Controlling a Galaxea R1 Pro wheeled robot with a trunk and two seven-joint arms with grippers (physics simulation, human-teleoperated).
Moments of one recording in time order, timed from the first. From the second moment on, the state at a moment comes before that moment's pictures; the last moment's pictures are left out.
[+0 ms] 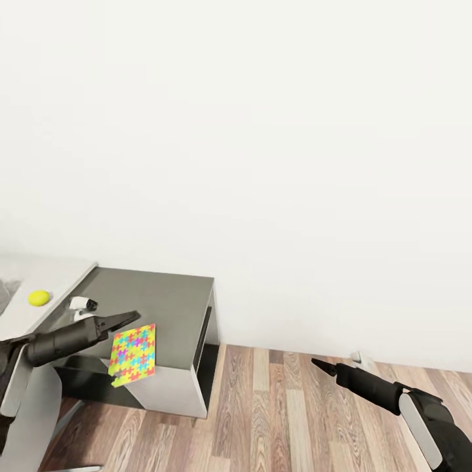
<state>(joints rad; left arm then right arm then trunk) -0.44 0.30 0.35 -1.35 0.32 1.02 -1.35 -0.31 -0.25 -0.17 -1.08 -0.43 0.63 0.72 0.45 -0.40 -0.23</state>
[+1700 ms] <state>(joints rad) -0.45 0.25 0.32 -1.35 0.30 1.00 -1.29 -0.31 -0.25 -0.17 -1.08 -0.43 0.63 0.72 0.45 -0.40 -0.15</state>
